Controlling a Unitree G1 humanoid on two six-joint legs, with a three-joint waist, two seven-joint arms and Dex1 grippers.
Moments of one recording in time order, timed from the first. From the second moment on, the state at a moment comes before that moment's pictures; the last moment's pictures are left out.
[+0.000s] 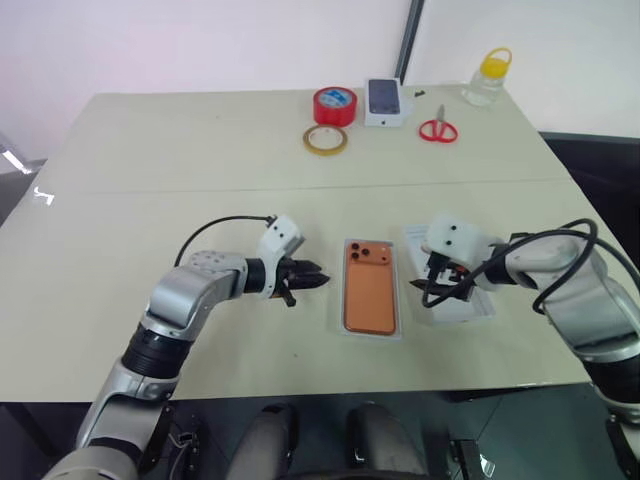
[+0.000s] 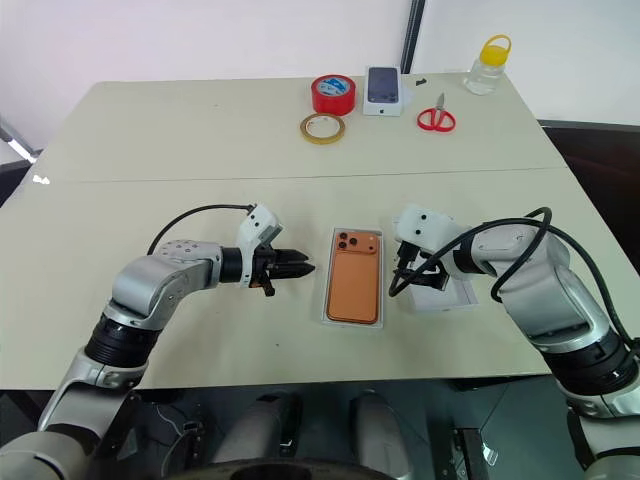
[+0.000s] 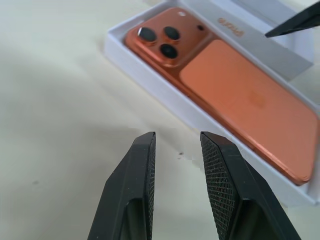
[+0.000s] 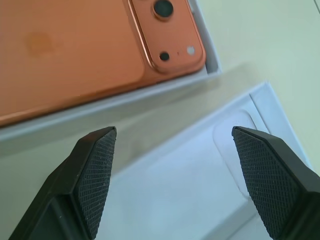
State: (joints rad) left arm -0.52 0.44 -0.21 -0.15 -0.39 0.94 -0.81; right arm -0.45 -0.90 0.18 -0.45 -0.02 0.93 1.04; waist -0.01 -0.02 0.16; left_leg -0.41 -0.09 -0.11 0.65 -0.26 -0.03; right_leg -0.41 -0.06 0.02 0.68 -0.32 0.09
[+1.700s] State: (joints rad) left arm -0.37 0.67 -0.15 -0.10 -0.28 0.29 -1.10; right arm -0.63 -0.59 -0.17 -0.37 0.49 1.61 0.40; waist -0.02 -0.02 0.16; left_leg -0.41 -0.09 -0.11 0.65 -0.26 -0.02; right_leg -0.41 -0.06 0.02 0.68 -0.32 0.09
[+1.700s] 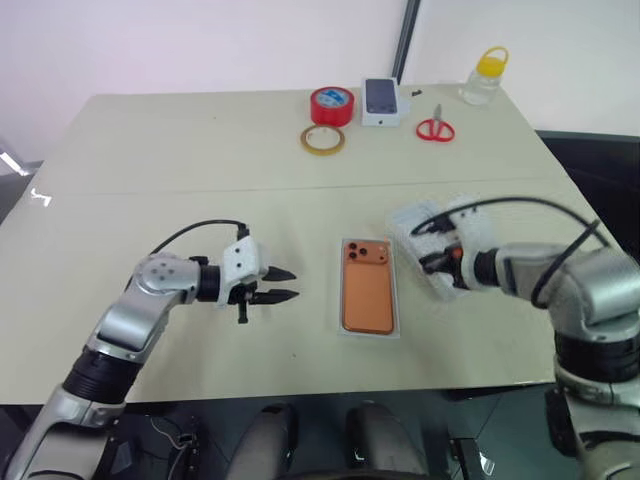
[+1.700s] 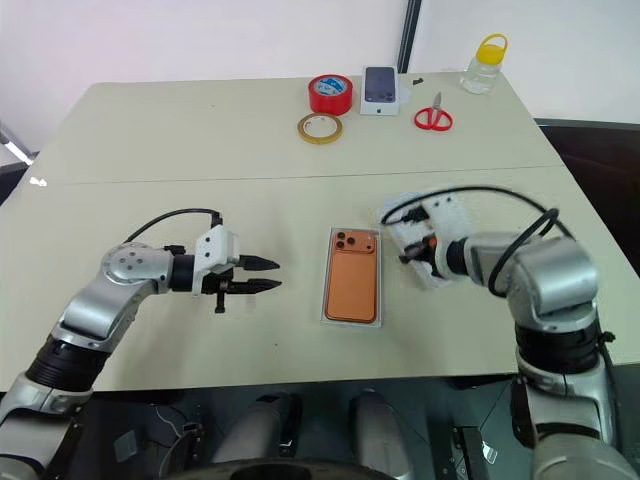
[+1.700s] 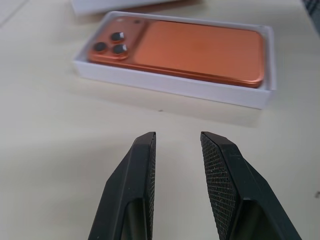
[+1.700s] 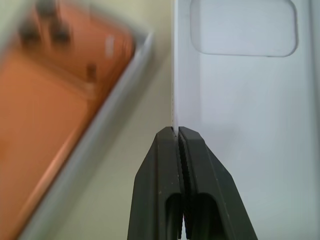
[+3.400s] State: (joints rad) left arm -0.48 0.38 -0.26 -0.06 -0.25 0.41 -0.89; right arm -0.57 -1.03 0.12 -0.32 1.16 1.11 0.00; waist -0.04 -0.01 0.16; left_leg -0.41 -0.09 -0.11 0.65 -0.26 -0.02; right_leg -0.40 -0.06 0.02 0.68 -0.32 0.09
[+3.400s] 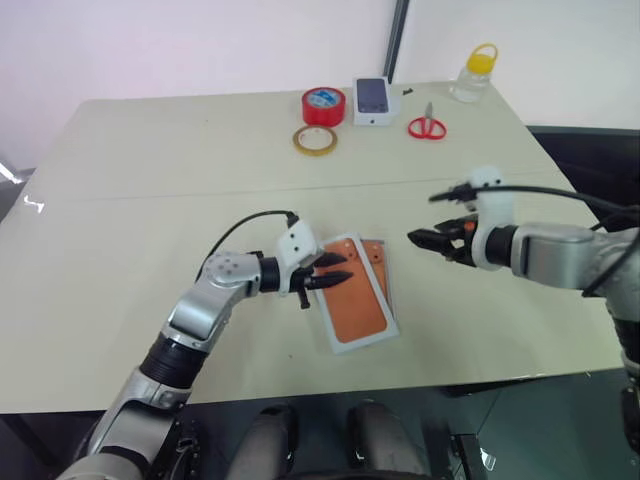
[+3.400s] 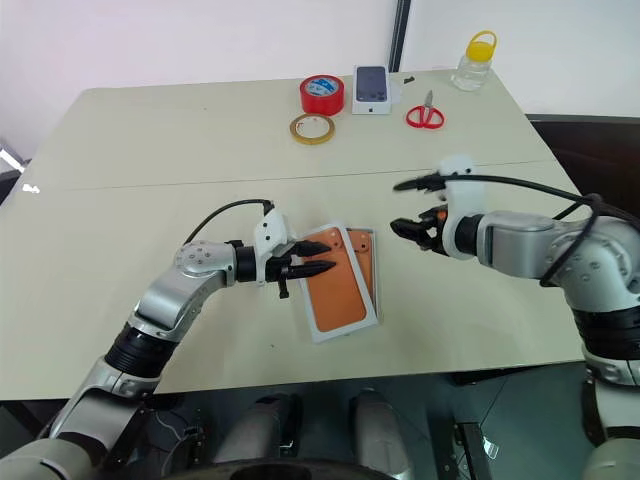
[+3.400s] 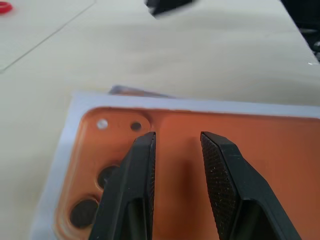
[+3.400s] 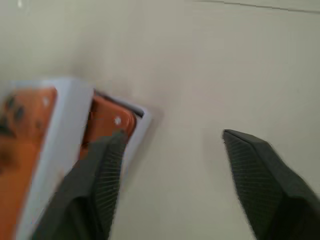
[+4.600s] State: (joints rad) left arm -0.62 0.42 -0.34 0.14 -0.11 0.44 -0.94; right arm -0.51 -1.00 0.37 -0.53 0.34 0.97 0.65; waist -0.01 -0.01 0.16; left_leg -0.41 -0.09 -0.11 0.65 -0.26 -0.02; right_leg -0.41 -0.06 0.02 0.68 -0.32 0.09
